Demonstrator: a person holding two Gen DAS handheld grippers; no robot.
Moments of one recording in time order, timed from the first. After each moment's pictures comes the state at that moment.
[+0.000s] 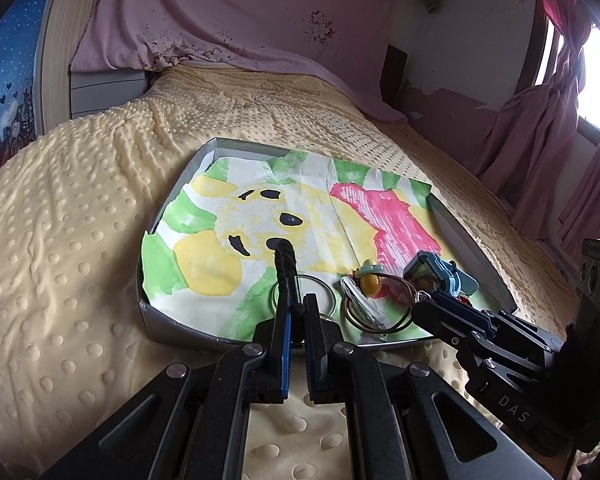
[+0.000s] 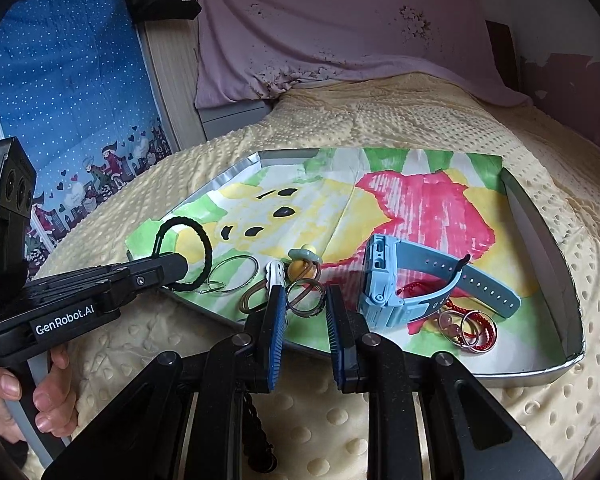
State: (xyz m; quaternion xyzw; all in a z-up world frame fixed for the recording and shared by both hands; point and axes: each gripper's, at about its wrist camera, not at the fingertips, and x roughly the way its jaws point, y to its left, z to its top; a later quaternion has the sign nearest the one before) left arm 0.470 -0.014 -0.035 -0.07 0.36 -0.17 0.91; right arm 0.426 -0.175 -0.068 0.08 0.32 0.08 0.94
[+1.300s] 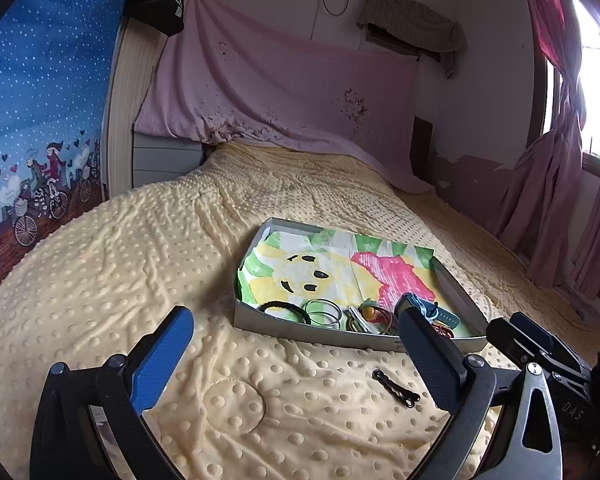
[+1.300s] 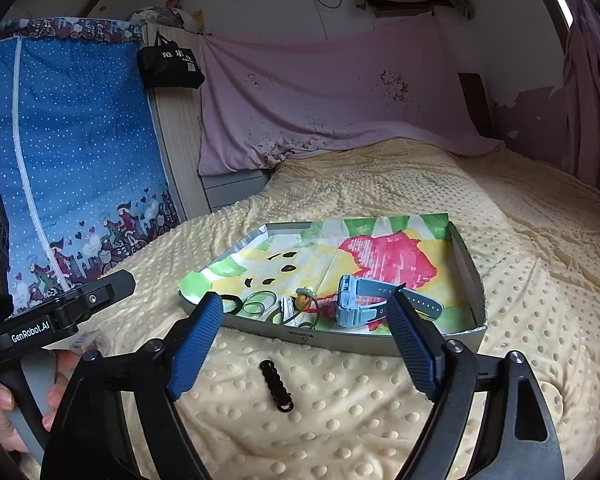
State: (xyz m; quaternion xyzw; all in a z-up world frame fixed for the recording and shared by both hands) left arm 0.349 0.016 0.027 -0.08 0.23 -0.08 0.97; right arm 0.310 -0.197 -0.008 0.10 0.19 0.06 0.97
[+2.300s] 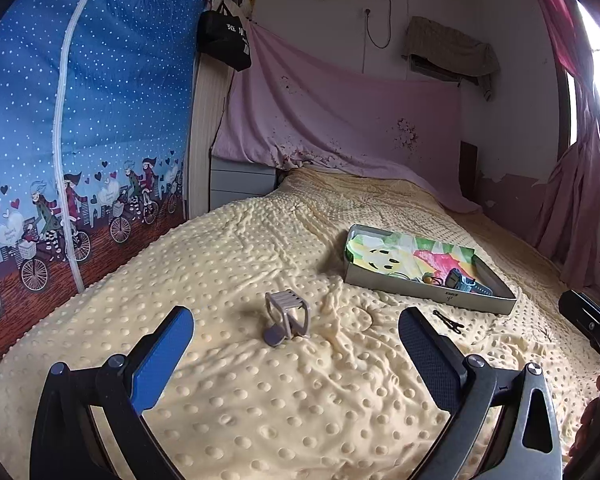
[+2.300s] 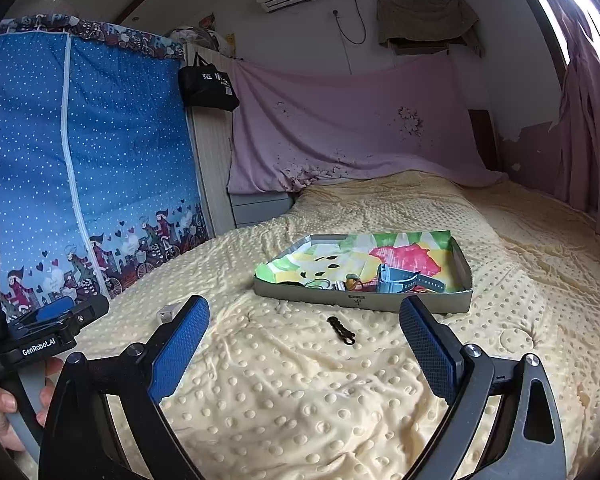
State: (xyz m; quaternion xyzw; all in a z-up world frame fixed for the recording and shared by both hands) left arm 0.199 0.098 0.026 -0.07 0.19 0.03 0.98; right arm 0.168 -0.151 0.019 0.08 0.15 0.08 0.98
